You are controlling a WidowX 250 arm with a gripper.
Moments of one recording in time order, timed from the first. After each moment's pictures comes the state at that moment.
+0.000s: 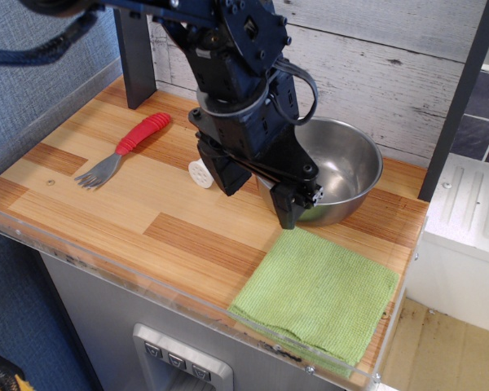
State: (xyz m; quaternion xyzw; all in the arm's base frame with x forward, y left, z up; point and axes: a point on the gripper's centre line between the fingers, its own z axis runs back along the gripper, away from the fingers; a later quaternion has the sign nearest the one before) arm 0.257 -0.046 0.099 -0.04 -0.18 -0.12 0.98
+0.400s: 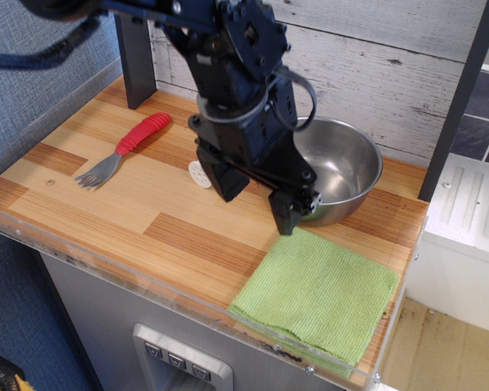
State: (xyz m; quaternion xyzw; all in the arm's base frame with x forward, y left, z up) arm 0.255 -0.046 0.093 -0.04 -0.16 -0.12 0.98
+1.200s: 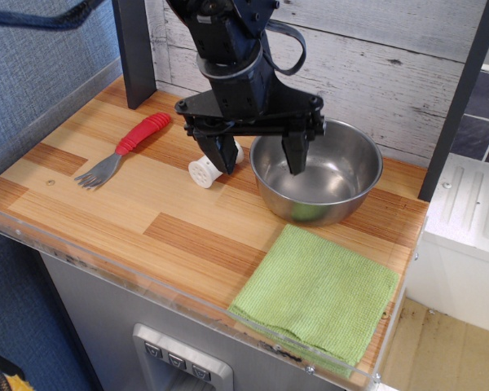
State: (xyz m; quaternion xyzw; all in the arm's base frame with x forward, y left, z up) arm 0.293 -0.024 0.100 -0.08 -0.18 0.16 0.97
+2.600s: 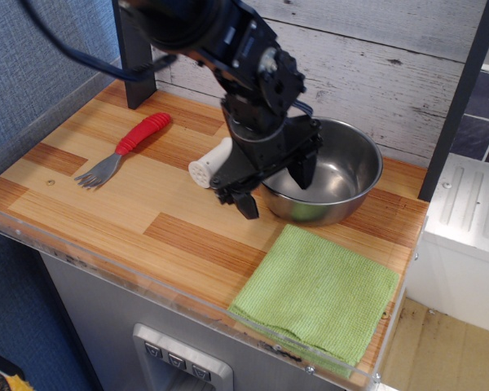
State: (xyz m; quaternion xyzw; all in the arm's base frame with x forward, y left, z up) arm 0.326 -0.024 0.031 -0.09 -0.17 0.46 0.87
